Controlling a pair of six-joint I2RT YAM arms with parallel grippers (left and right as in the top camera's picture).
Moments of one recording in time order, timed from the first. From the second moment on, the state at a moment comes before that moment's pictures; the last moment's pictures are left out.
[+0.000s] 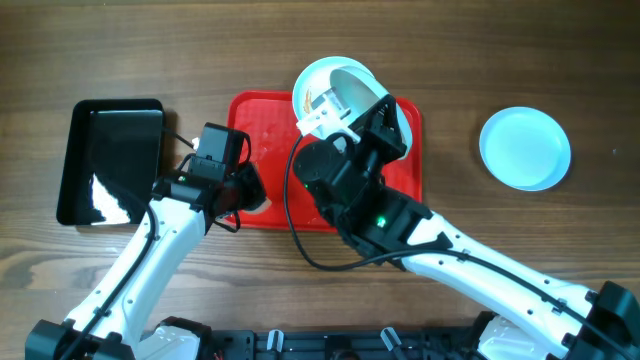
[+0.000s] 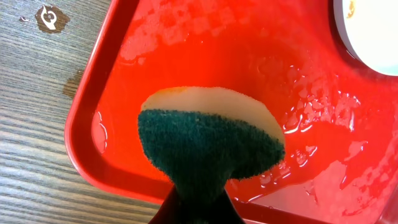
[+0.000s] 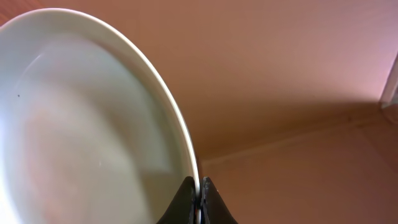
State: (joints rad) left arm -0.29 1.34 0.86 -0.70 0.06 -0.68; right arm 0.94 1.46 1.10 -0.12 1.32 -0.68
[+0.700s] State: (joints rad) left arm -0.29 1.34 0.85 -0.71 0.06 -0.68; right arm 0.95 1.46 1.03 -0.20 1.27 -0.44
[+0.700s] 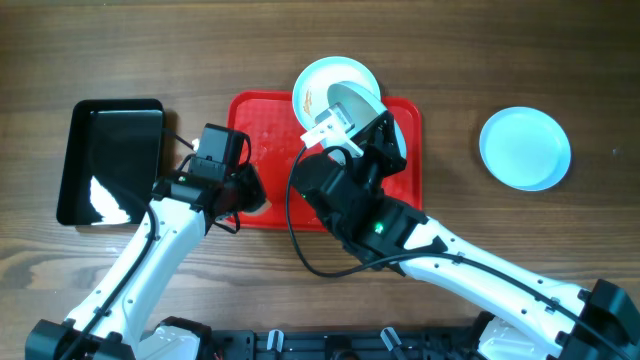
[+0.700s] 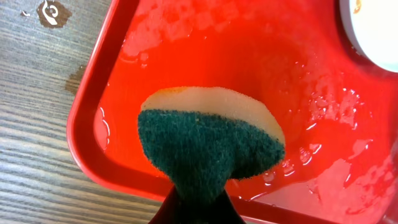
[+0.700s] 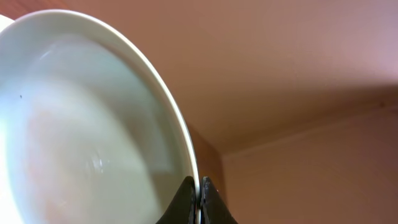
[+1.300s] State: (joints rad) left arm -0.29 1.34 0.84 -0.69 0.06 -0.68; right arm 0.59 1.42 1.03 -0.43 0.74 -0.14
